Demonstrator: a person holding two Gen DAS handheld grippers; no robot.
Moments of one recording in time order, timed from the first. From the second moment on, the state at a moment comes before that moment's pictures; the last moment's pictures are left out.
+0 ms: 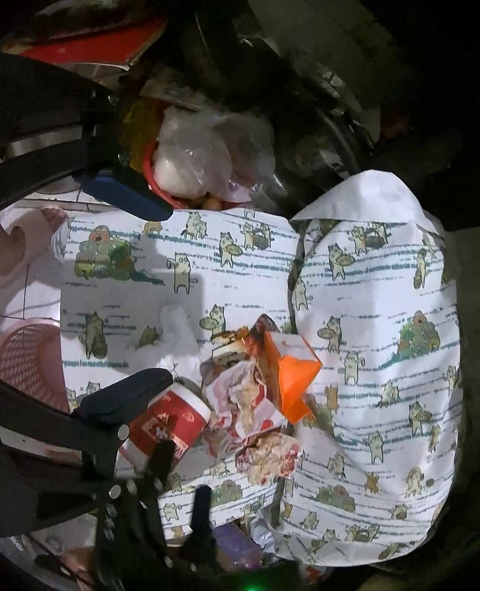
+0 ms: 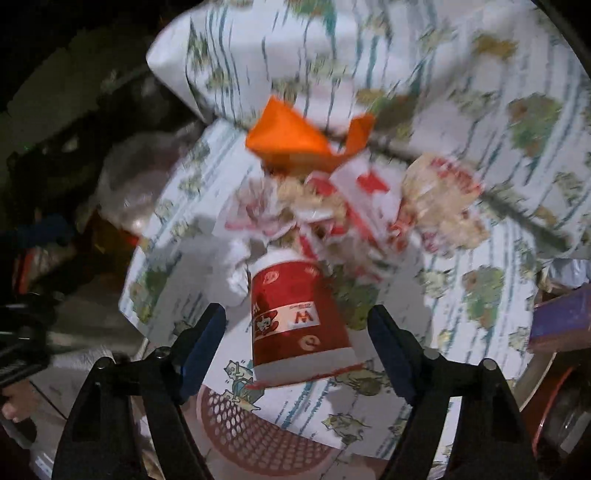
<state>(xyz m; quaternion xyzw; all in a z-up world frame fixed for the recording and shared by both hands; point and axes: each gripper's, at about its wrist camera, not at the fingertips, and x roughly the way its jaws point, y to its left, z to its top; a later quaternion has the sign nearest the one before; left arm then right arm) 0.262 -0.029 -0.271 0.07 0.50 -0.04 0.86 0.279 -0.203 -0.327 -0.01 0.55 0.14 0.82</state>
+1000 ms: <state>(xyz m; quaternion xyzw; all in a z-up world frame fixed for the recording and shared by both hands) 0.370 -0.069 -0.389 0.04 0.67 -0.09 0.74 0.269 -0.251 -0.310 0.01 0.55 0.07 0.83</state>
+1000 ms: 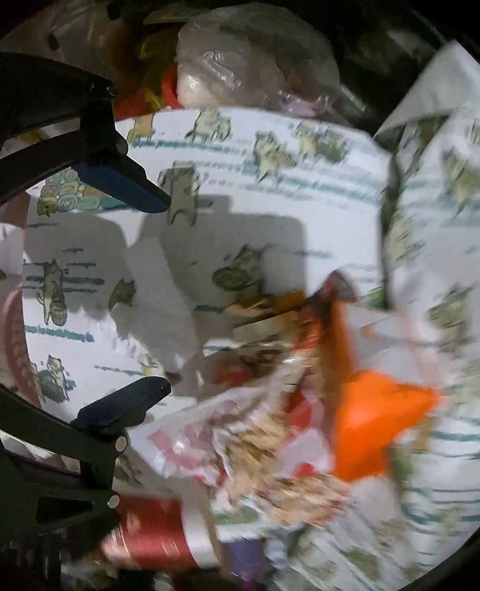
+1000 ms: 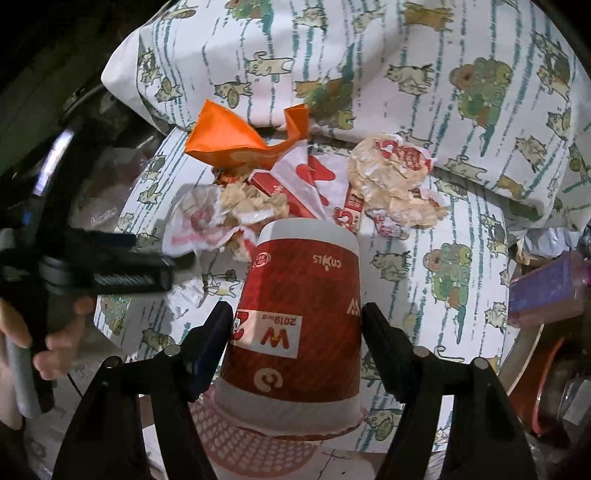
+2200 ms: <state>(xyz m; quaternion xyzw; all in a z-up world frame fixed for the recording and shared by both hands) 0.347 -0.078 -0.364 0.00 0.62 -0.16 0.77 0.272 -0.304 -0.266 0.09 0.49 0.03 0.87</state>
